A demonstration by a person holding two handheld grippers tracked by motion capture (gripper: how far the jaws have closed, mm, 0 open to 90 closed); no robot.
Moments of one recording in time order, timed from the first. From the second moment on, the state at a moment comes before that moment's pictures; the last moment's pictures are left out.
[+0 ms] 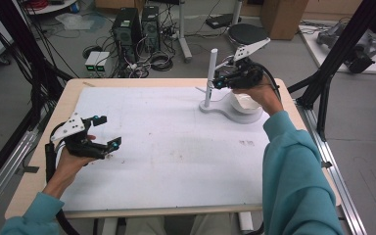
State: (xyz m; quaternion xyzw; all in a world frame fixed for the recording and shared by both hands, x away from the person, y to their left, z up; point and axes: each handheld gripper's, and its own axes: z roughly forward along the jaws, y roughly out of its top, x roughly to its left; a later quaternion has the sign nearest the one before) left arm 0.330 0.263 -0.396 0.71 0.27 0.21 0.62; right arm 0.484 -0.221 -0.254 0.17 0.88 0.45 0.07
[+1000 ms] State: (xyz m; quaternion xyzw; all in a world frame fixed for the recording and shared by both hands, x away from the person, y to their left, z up) left arm 0.284 0.294 -0.461 0.64 0.31 0.29 0.64; right arm 0.518 -0.221 -0.283 0.24 0.88 0.40 0.07
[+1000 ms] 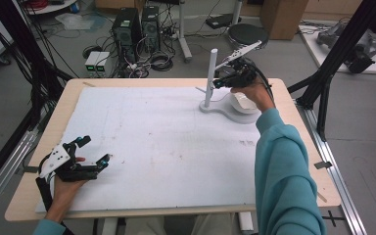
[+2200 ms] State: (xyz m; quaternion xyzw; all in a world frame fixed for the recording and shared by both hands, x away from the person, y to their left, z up) left arm 0.284 0.293 -0.461 0.64 0.31 0.29 0.64; right arm 0.533 -0.231 -0.297 0.26 0.87 0.42 0.06
